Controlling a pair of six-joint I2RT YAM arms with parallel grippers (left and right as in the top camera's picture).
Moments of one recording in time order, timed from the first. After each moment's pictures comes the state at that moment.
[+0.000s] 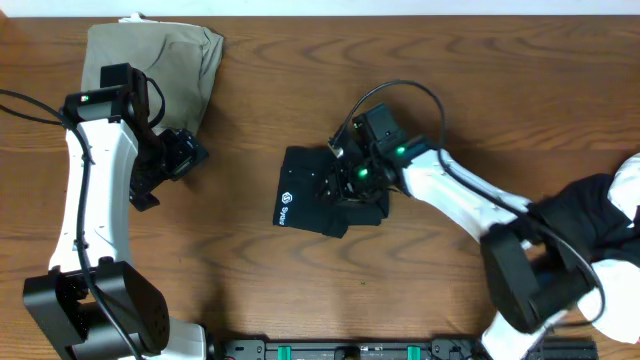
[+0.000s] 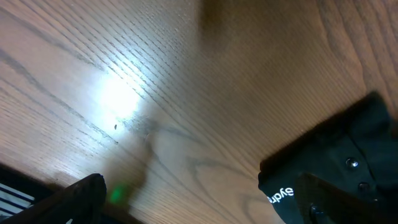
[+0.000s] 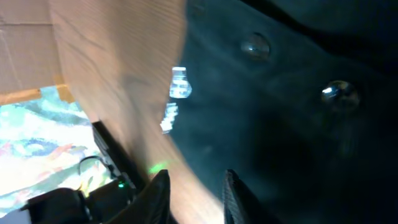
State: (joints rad) left arm 0.17 1.66 1.46 -1.36 0.08 -0.57; right arm 0.54 1.87 1.18 -0.50 -0.74 0.51
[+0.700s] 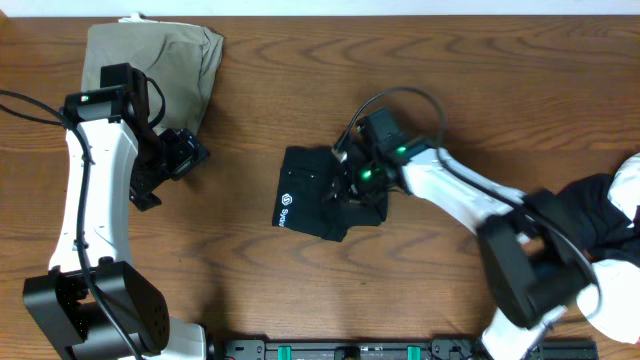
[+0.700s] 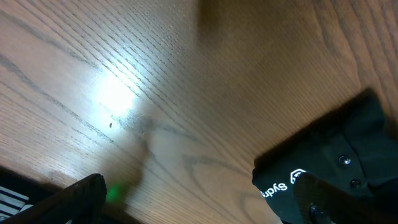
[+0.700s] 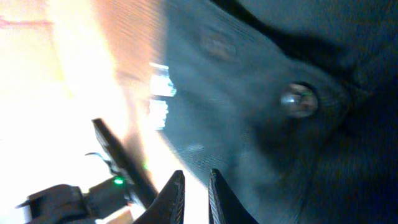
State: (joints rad) left arm 0.17 1.66 1.46 -1.36 0.10 -0.57; right arm 0.51 1.85 1.16 -0.50 -0.77 0.49
